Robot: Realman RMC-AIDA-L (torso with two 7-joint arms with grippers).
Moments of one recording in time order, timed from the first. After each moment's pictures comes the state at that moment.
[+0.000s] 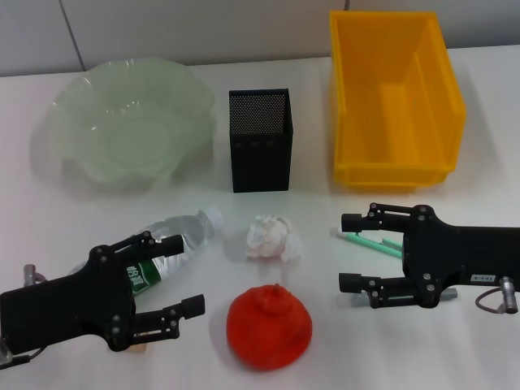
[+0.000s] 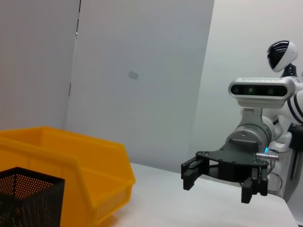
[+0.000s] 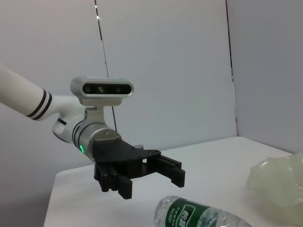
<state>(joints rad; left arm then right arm) -0.37 -2.06 0.83 0.49 1.79 1.76 -1.00 0.42 2.08 -0.59 -0.60 -2.03 -1.83 1.03</state>
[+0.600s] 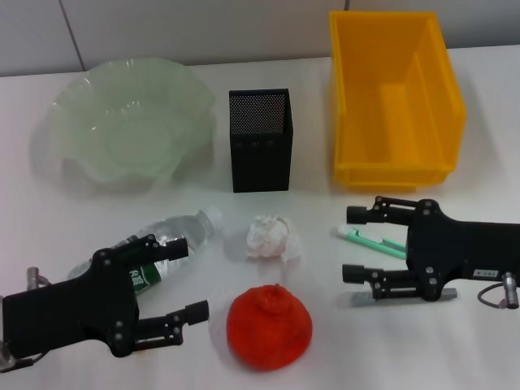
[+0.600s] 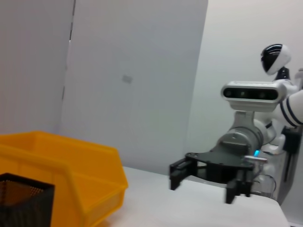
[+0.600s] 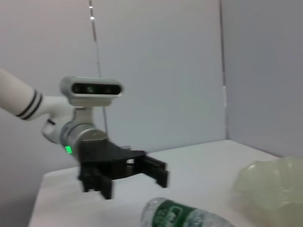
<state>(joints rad) -0.37 -2.07 0.84 0.48 1.79 1.78 -0.98 0.41 2.08 -0.55 -0.60 -2.03 -1.81 1.01</state>
